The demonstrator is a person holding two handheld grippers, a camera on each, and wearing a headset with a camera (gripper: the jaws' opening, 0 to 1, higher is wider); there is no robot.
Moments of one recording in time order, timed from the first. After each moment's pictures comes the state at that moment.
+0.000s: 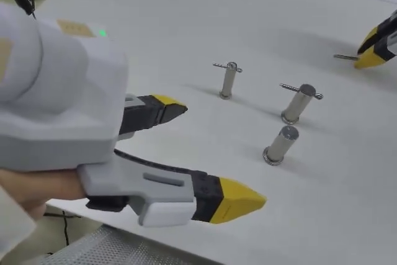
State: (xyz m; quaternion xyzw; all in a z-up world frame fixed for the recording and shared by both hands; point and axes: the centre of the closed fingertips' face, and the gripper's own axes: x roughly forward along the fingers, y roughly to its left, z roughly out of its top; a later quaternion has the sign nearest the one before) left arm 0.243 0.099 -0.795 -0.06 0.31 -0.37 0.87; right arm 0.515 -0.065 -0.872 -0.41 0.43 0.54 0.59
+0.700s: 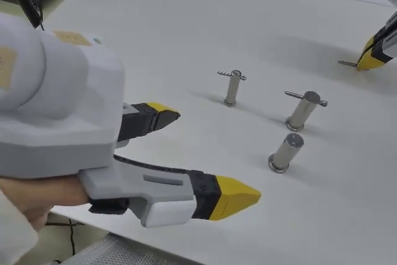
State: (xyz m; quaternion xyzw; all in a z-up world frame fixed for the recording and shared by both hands) left arm 0.249 0.111 -0.795 -0.07 0.32 -0.33 0.89; right arm 0.512 -0.062 -0.872 -0.44 0.45 0.51 0.58
